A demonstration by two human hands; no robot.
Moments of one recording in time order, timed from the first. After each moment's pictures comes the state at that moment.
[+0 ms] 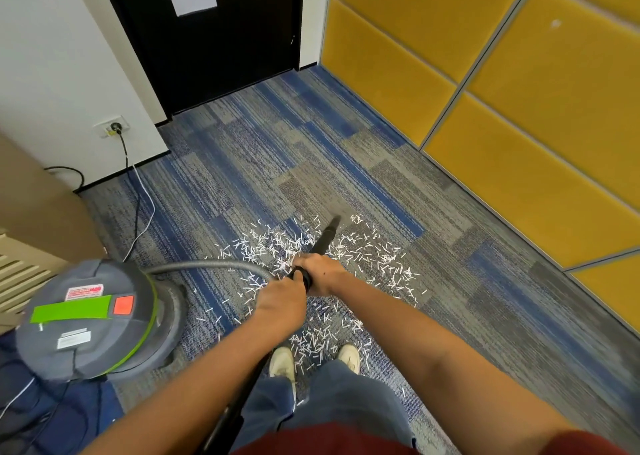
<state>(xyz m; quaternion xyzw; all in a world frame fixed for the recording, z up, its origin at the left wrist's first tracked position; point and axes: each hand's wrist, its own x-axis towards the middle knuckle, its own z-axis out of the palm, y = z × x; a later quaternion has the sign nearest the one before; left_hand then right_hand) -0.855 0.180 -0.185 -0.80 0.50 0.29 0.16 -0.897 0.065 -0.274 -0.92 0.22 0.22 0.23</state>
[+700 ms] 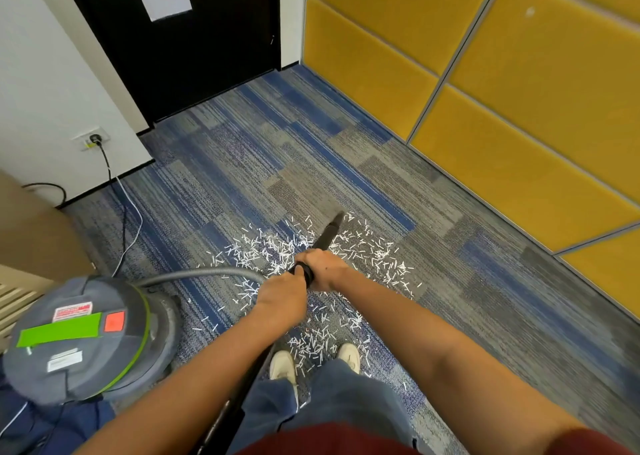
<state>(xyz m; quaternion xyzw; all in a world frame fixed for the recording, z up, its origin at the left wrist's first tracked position) -0.854 0.161 -0.178 -0.79 0.52 0.28 0.15 -0.904 0.046 -0.272 -0.91 0.26 0.20 0.24</state>
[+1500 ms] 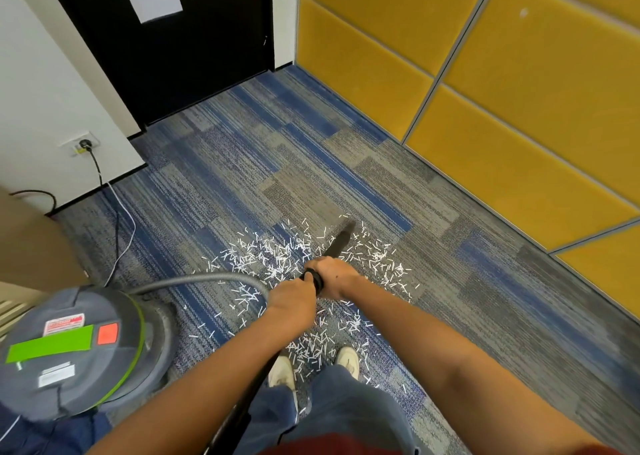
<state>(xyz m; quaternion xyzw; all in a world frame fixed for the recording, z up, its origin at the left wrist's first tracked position) -0.856 0.139 -0.189 -0.77 0.55 0.29 0.16 -0.920 0.029 -0.282 -0.91 0.28 0.21 0.24</state>
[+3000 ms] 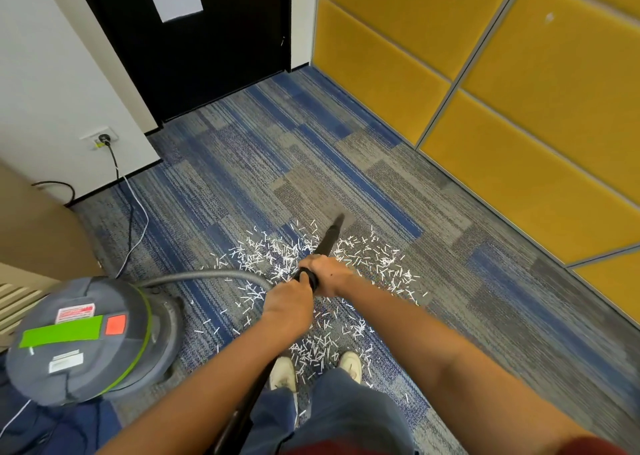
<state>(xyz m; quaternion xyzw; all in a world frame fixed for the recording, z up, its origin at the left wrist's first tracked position) -0.854 0.140 -0.184 -0.80 0.51 0.28 0.16 -0.898 0.025 -0.277 -0.92 0.23 0.22 0.25</state>
